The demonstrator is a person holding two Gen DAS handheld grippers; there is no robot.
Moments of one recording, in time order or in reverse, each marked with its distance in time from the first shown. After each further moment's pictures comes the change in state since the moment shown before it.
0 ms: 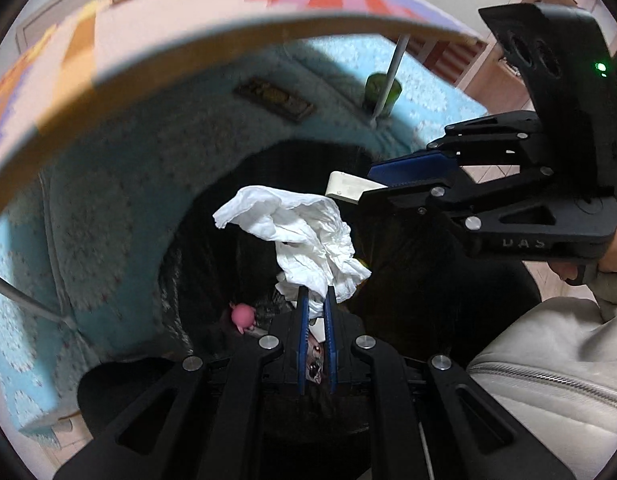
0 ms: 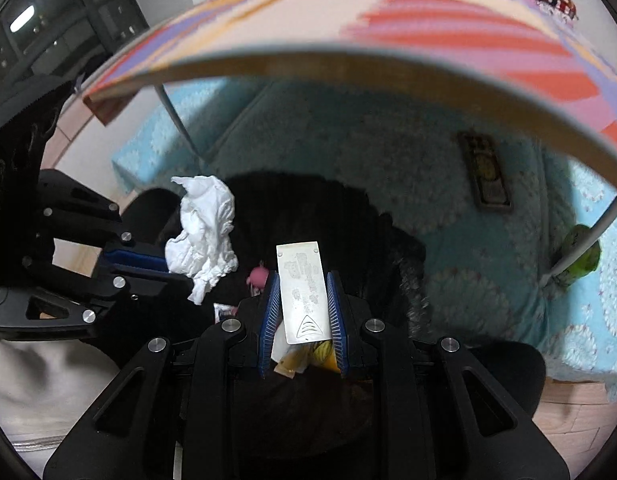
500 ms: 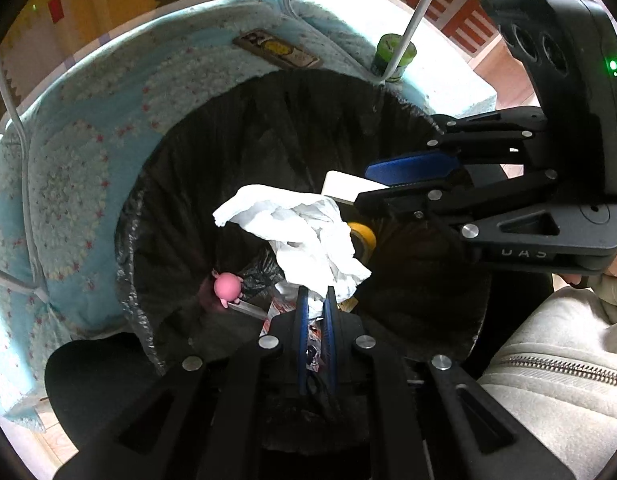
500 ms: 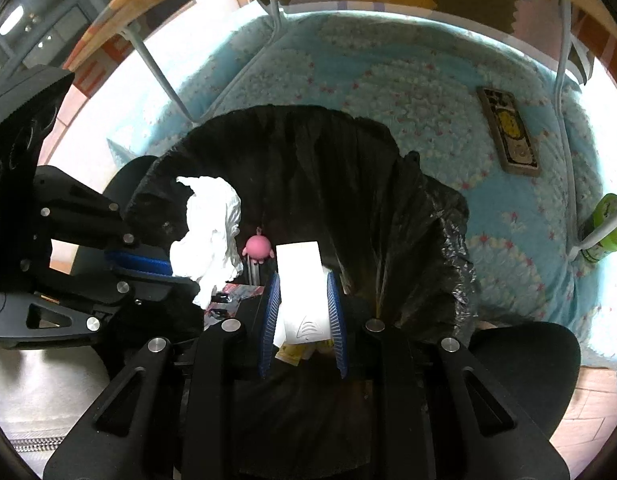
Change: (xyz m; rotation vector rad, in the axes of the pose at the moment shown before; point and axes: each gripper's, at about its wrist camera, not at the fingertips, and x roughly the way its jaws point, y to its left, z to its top) left arm 0.039 0.008 -0.007 -0.049 0.110 -0.040; right arm 0.040 -0.005 -0.012 0.030 0.106 0.031
